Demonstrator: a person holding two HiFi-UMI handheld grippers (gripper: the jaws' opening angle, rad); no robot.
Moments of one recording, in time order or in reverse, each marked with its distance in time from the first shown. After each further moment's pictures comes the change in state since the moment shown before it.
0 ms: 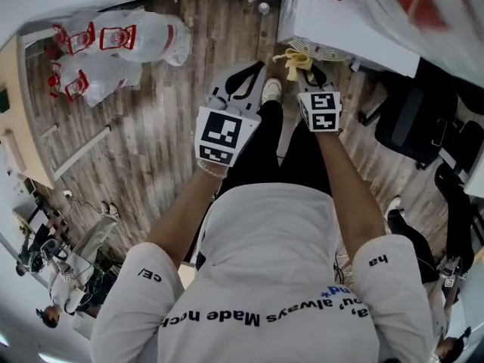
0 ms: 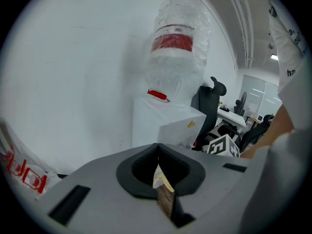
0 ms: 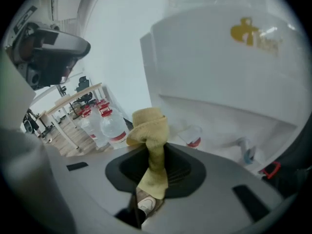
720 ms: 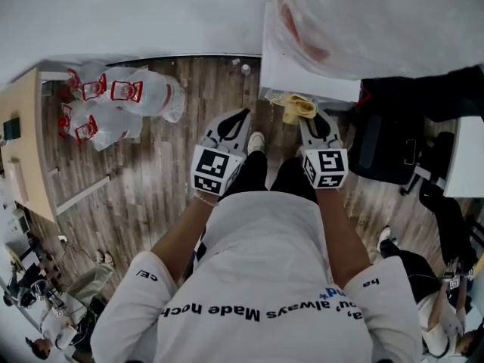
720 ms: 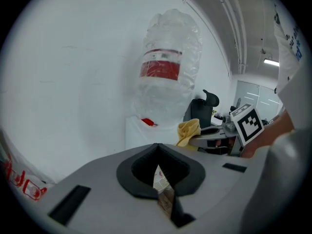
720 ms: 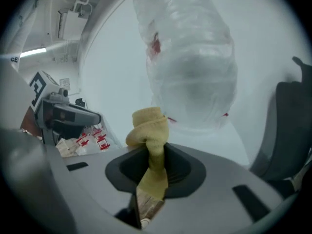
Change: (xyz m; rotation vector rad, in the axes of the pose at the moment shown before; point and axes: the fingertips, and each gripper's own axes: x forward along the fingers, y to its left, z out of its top) left arm -0.031 -0.044 0.072 0.019 -0.081 -0.045; right arm -0.179 -0.037 0.127 0.050 -0.276 -0.073
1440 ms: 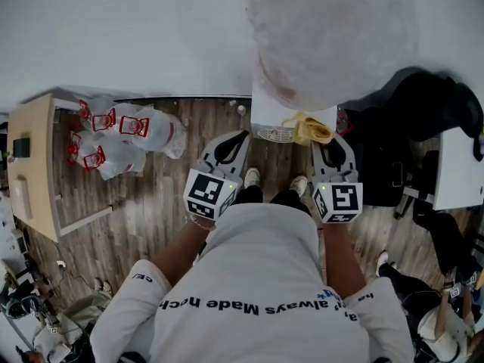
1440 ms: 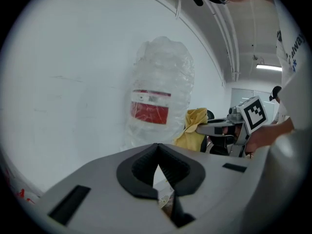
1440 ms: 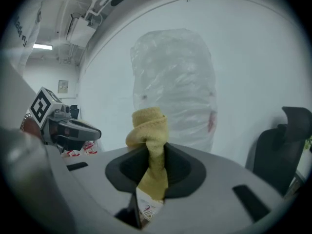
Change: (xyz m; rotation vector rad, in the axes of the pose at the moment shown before) left arm -0.028 -0.037 0.119 0.031 -0.138 -0.043; right arm -0.100 -0.028 0.147 -0.072 -0.194 -0.098
